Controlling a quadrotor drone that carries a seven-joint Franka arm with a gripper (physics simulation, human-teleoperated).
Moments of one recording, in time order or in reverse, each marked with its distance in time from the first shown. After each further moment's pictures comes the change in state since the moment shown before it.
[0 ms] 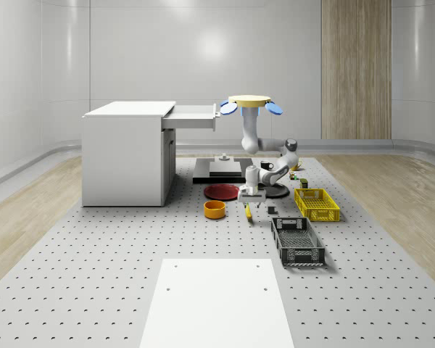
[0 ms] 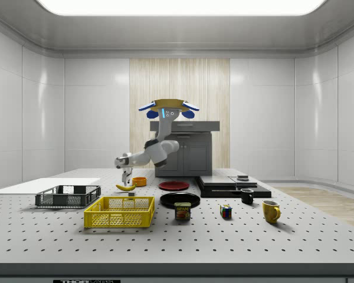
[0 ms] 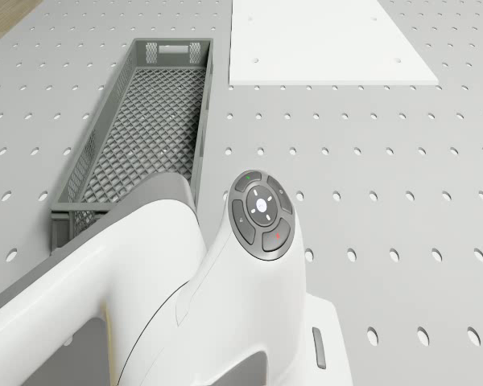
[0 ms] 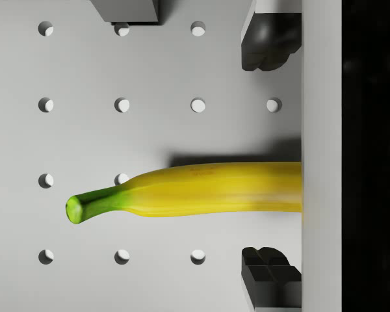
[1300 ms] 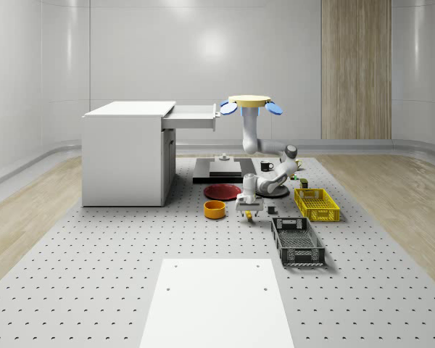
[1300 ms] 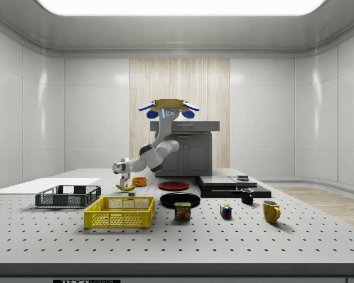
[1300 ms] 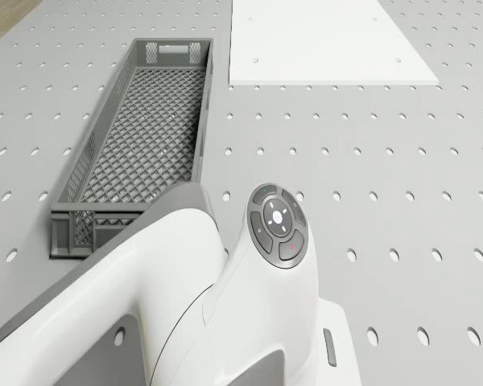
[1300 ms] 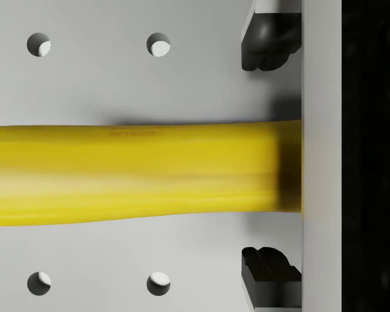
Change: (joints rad) arm 0.114 0.104 0.072 0.141 0.091 0.005 -0.011
